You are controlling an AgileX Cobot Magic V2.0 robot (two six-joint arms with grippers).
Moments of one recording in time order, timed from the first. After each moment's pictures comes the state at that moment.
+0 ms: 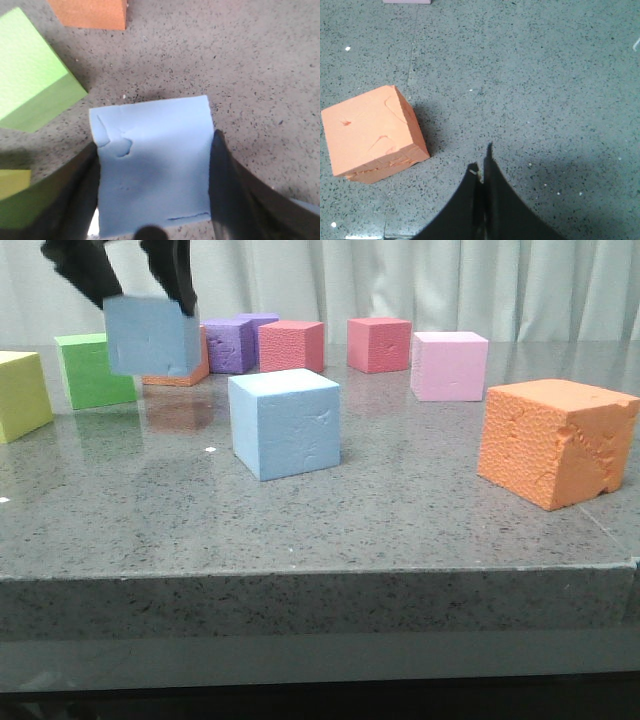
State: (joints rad) left arm -0.43 1.77 -1.71 0.09 1.03 -0.32; right arm 0.19 0.86 -0.80 -0.10 0.76 0.27
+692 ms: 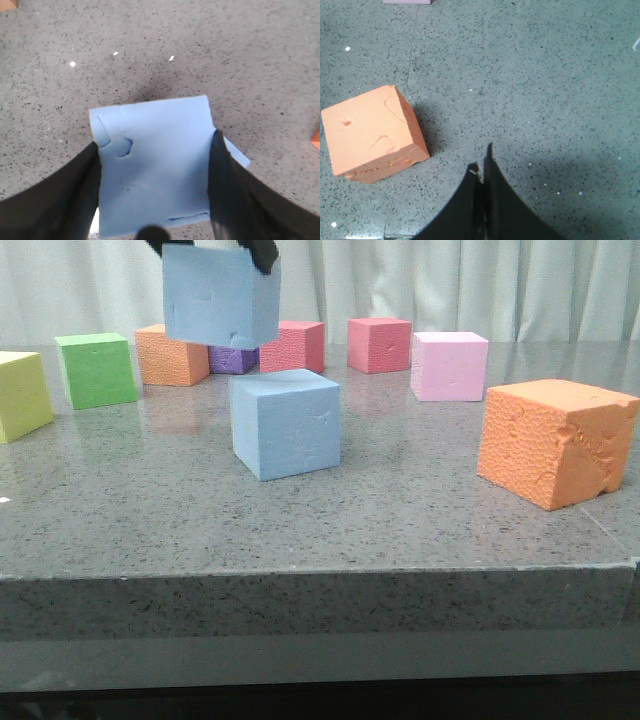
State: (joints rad) left arm -0.64 1.72 -1.78 0.08 1.19 -0.29; right arm 0.19 0.86 -0.80 -0.10 0.76 0.27
